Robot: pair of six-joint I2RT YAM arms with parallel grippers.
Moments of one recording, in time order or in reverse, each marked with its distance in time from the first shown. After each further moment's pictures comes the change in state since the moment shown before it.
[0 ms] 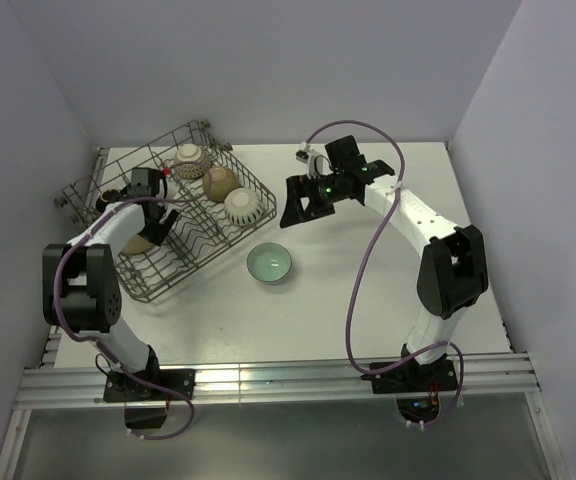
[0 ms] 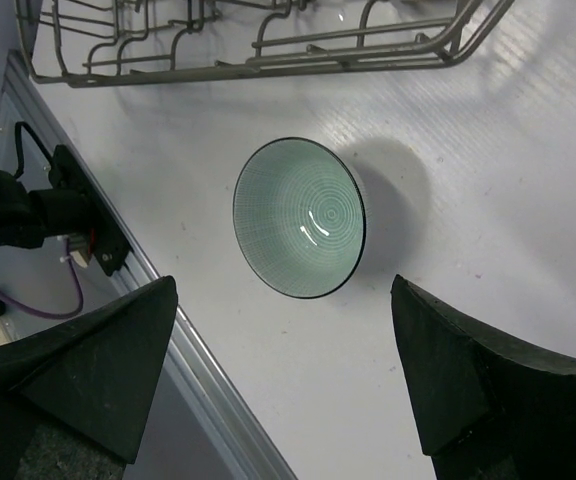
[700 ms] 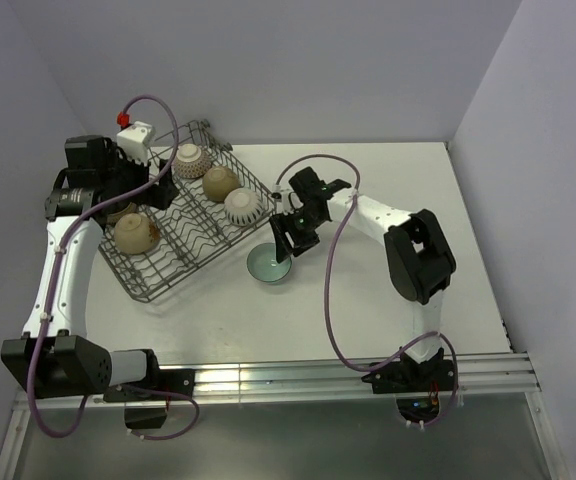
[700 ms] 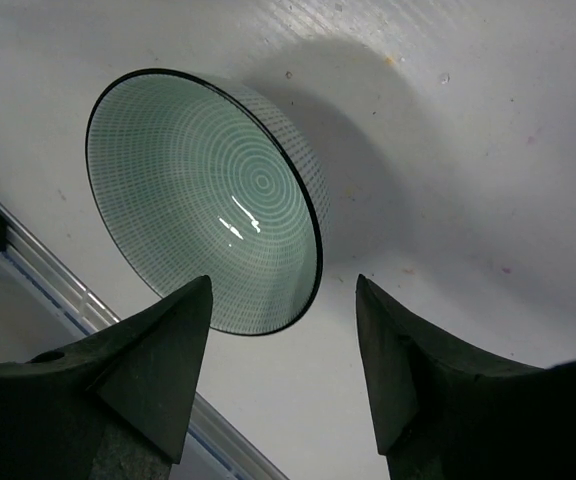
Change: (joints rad) left arm 0.078 -0.381 0.254 -0.214 0.776 -0.269; right arm 0.144 0.180 -0.049 -0.055 0.205 -0.028
